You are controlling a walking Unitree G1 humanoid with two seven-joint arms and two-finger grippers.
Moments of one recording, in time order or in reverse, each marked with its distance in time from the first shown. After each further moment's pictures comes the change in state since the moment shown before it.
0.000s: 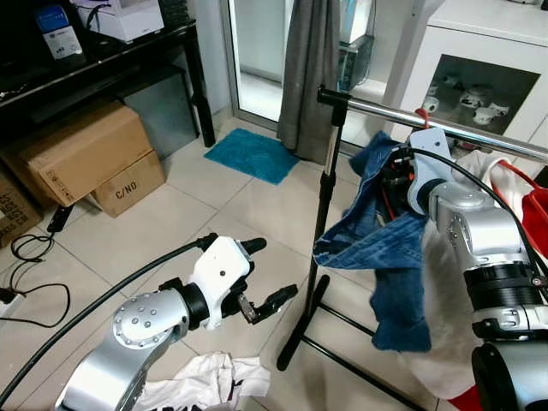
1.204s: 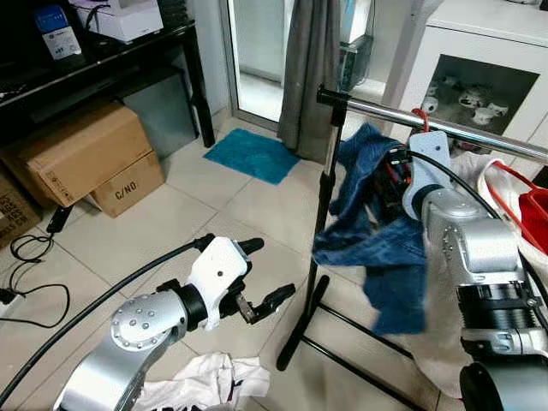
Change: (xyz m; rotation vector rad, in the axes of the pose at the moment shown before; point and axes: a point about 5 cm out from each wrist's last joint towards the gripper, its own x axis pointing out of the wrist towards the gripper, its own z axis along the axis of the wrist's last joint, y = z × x) left arm -0.002 0.002 -0.001 -0.008 -0.001 0.025; right arm -0.012 0.016 0.002 0.053 -0.024 -0.090
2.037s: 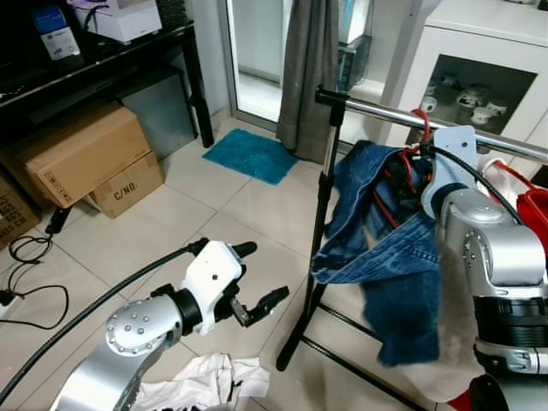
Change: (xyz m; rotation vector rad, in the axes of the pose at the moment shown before) left arm -0.005 -0.001 -0.006 -0.014 0.021 0.016; right arm -0.023 -0.015 0.007 0.008 -0.041 -0.076
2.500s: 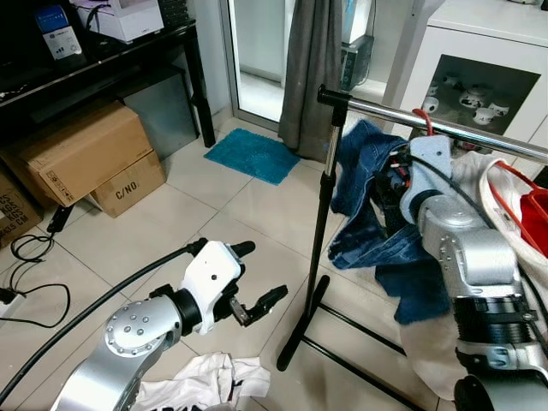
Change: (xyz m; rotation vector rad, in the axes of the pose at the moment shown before) left arm -0.002 0.002 -0.001 0.006 0.008 0.022; right arm 0.007 0.016 -0.006 0.018 -0.007 0.019
